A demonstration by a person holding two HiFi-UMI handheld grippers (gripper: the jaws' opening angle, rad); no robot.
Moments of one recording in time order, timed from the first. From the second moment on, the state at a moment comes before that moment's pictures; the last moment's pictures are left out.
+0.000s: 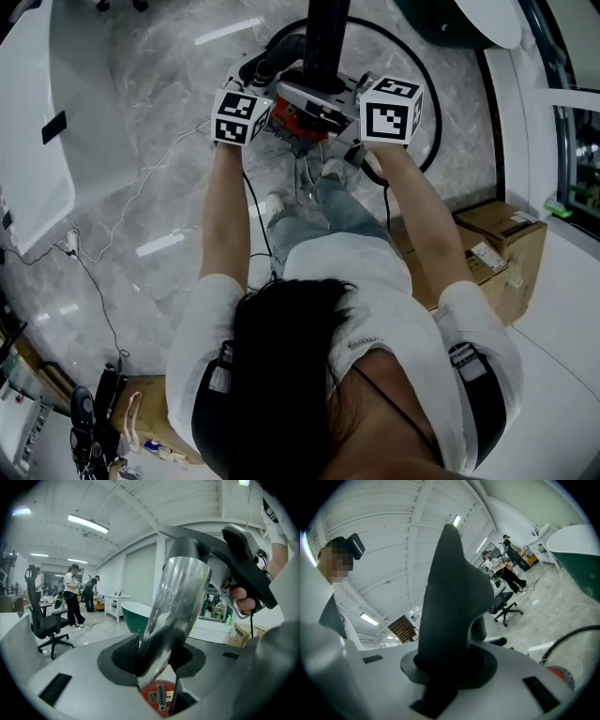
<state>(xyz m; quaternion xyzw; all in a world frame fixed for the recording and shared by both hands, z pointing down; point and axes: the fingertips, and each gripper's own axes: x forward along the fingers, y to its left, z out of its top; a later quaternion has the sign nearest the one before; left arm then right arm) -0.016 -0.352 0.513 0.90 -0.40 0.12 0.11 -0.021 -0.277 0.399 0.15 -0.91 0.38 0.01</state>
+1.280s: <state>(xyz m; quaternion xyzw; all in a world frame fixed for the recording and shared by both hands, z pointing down) -0.006 -0.346 0.516 0.91 -0.38 0.11 0.13 -0.029 -0.262 0.409 0.11 -0.92 0.37 0.11</state>
